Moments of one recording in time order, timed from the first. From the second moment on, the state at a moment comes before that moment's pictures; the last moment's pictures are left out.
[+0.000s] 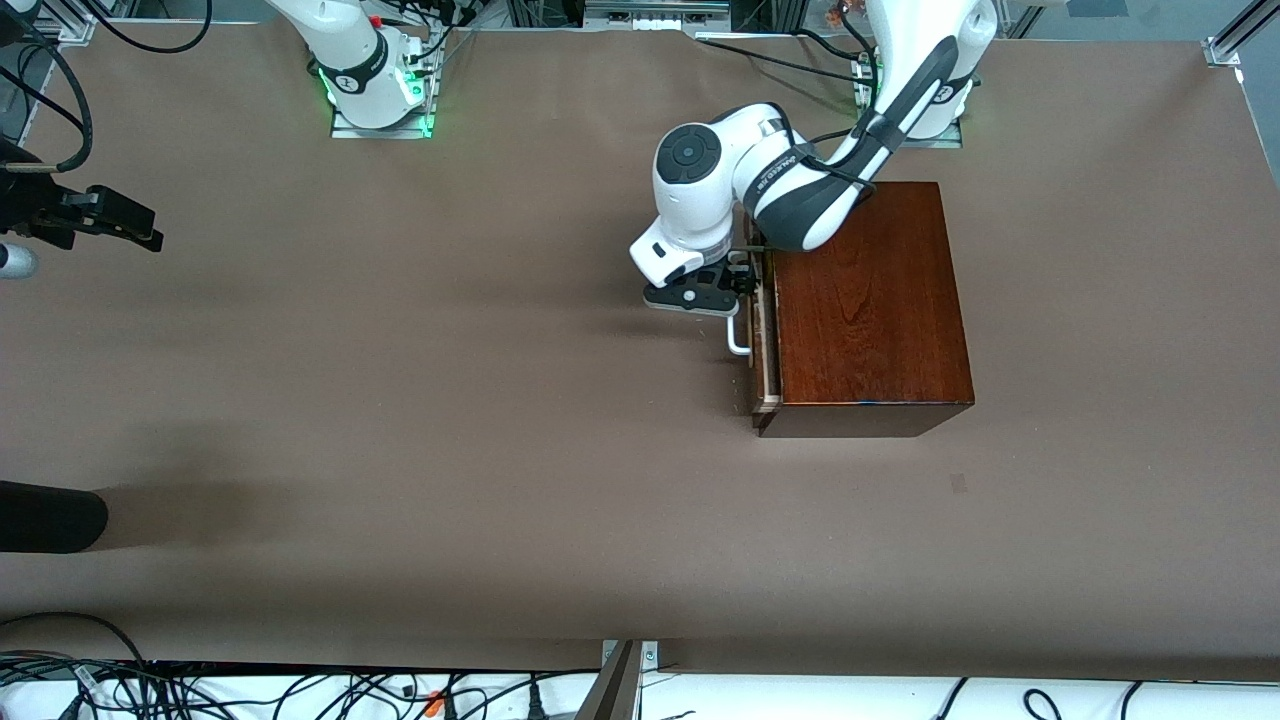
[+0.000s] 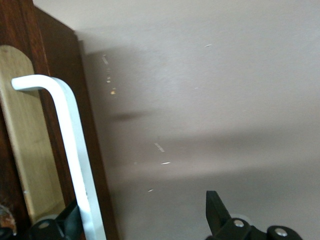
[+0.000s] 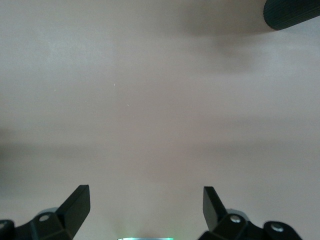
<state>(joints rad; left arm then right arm) -0.35 0.51 -0.48 -1.79 0.36 2.14 -0.84 0.02 0.04 -0.05 -1.56 -0.02 1.52 -0.03</state>
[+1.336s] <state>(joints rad) -0.46 0.65 -0.48 -1.56 0.32 2.16 -0.94 0.02 0.04 -0.05 -1.56 -0.02 1.52 -0.03</state>
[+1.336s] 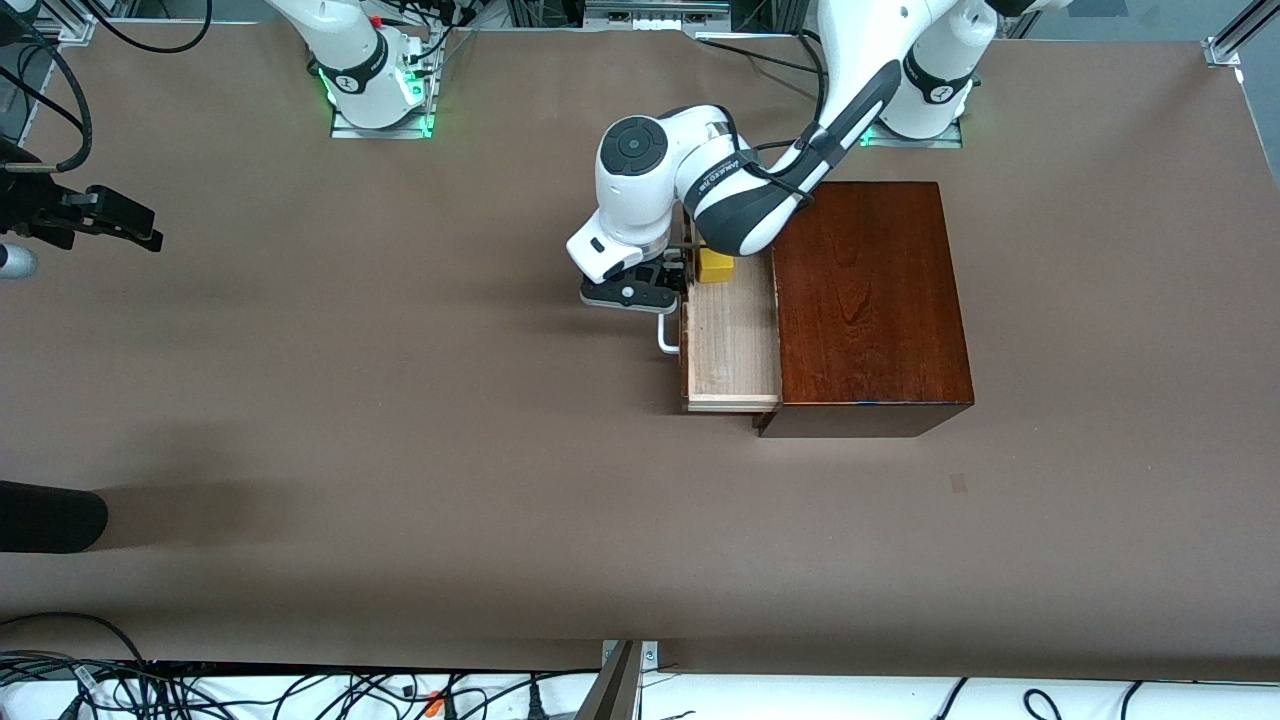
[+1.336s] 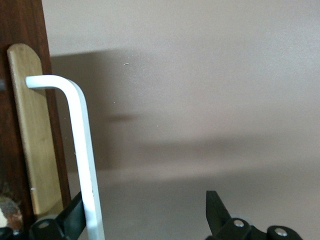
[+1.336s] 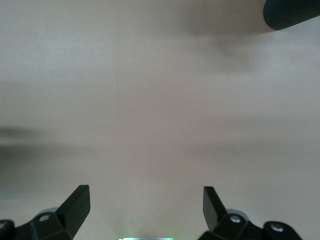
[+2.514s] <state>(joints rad) -0.49 0.66 -0.51 -1.44 0.32 1.95 -0.90 0.02 0.04 -0.05 -1.56 -0.02 1.52 -0.03</state>
